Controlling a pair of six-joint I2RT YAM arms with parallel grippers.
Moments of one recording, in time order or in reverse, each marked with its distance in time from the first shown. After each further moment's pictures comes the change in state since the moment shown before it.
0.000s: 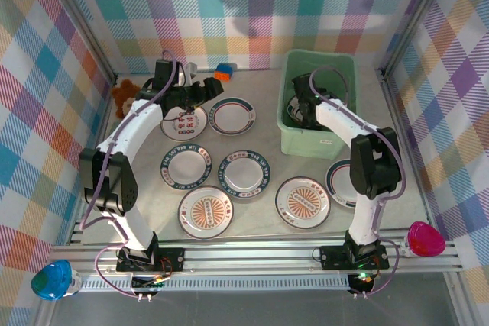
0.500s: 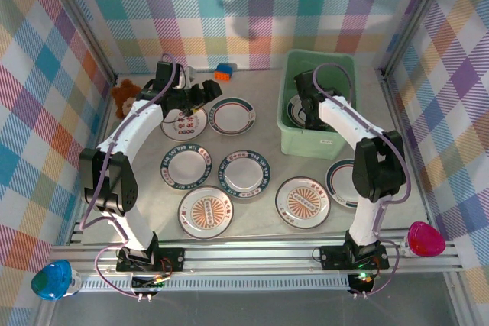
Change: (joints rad) left arm -0.010 0.000 -0.004 -0.045 -0.049 -0.038; right arm 0.000 -0.039 0.037 -0.114 0.005 -0.008
